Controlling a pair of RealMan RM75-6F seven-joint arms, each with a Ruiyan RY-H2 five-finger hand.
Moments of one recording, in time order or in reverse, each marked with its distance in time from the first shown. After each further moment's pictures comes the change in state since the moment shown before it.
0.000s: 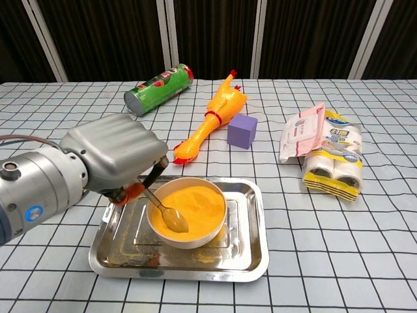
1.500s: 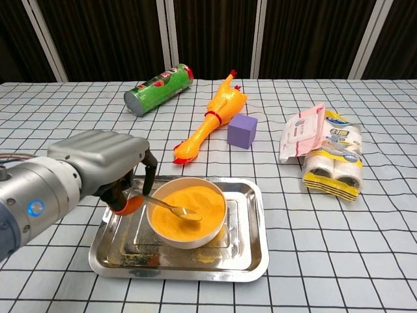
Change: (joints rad) left arm 0.082 -0.089 -0.090 -0.017 -0.098 0.123 -0.241; right arm -0.002 -0.011 0.001 0.017 -0.010 0.016 -0.032
